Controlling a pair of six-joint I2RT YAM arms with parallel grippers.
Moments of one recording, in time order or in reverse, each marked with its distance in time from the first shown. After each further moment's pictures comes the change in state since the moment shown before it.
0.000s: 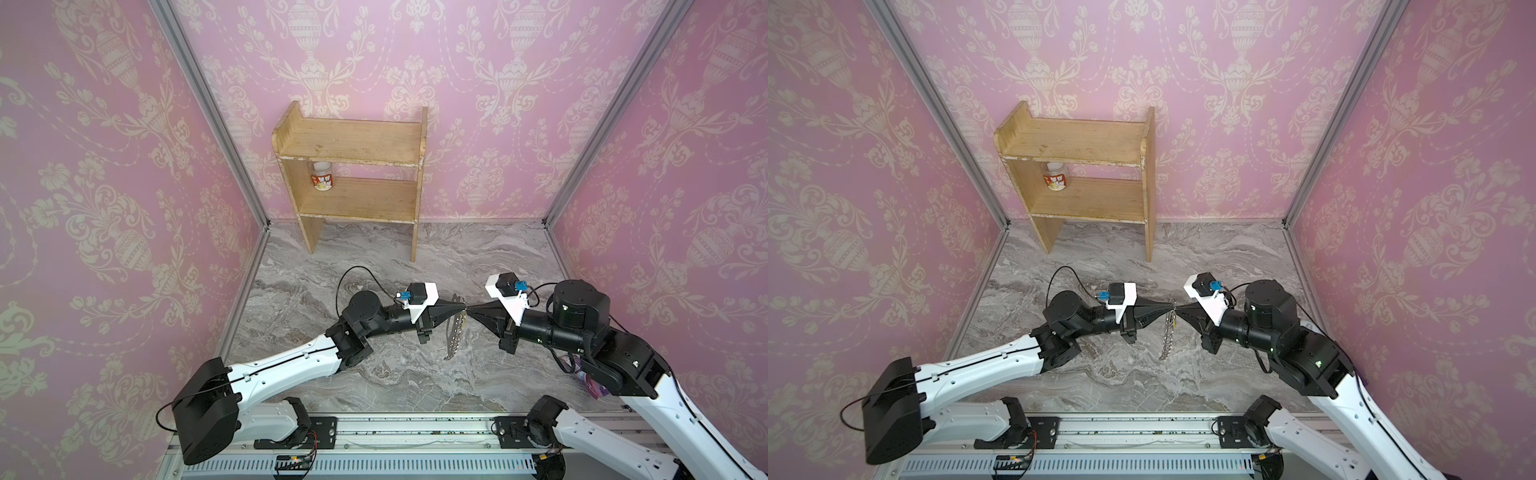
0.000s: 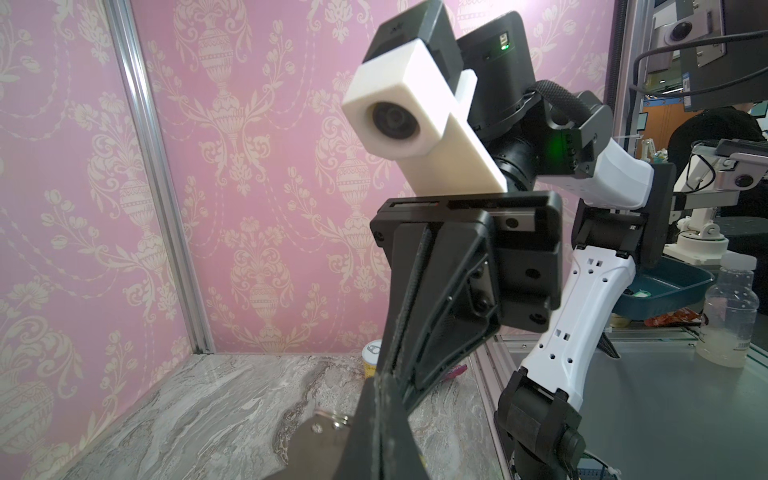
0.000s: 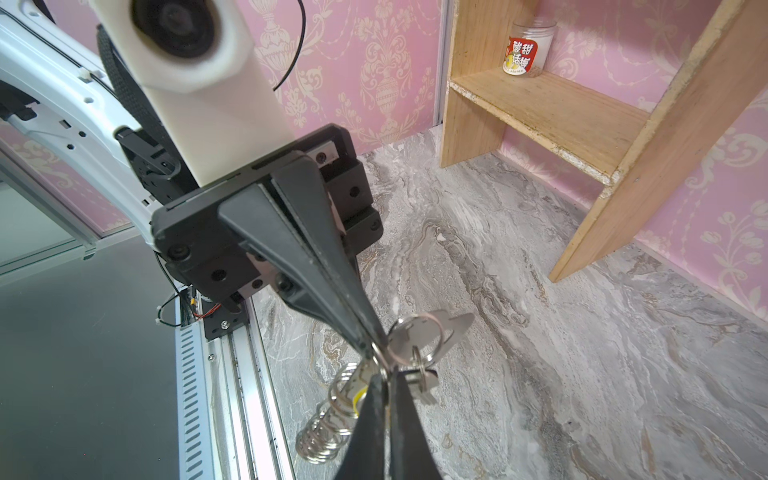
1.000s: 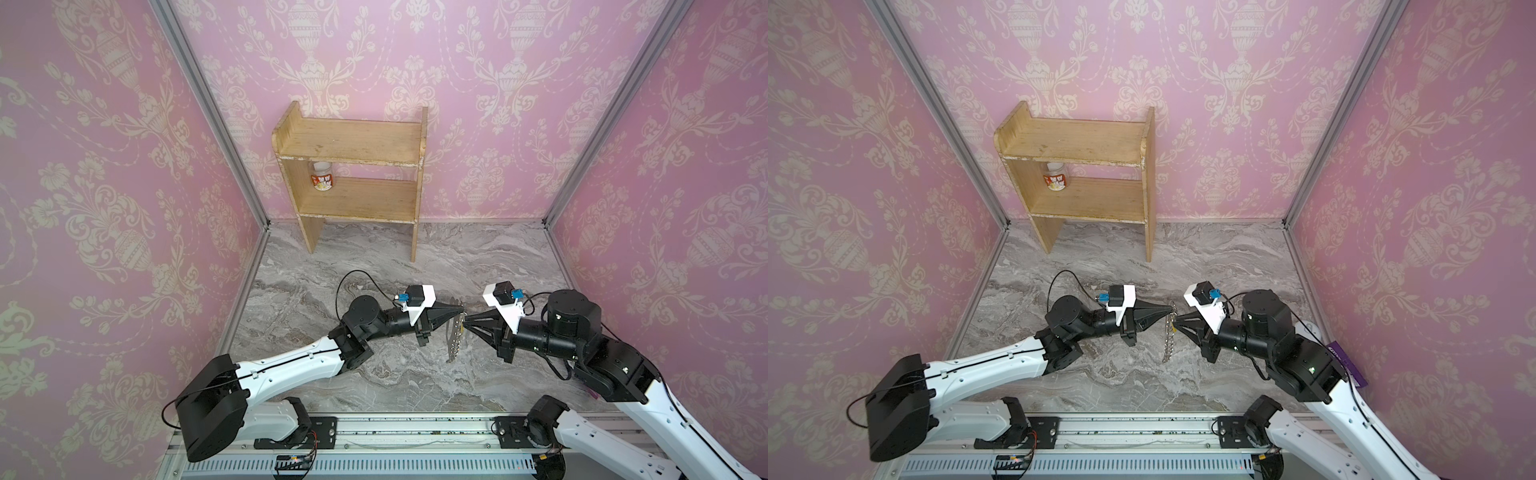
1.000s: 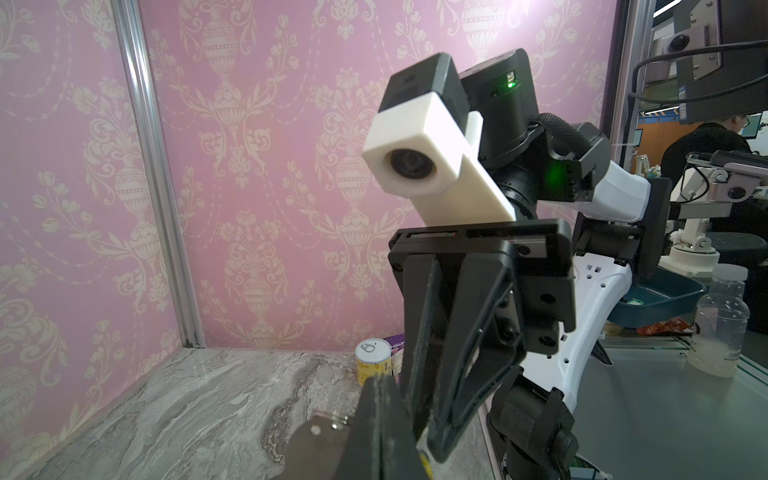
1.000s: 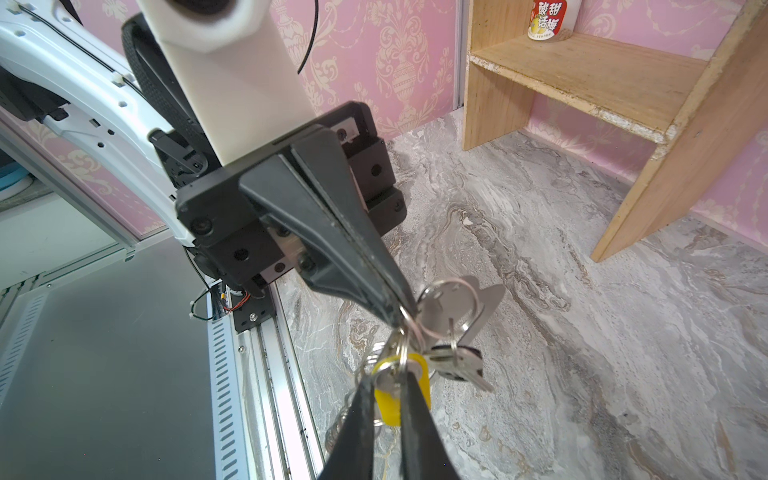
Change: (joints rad) left arm 0.003 0.024 -0.070 0.103 -0.002 -0.052; right arm 0.000 -0.064 -0.117 0.043 -0.052 0.070
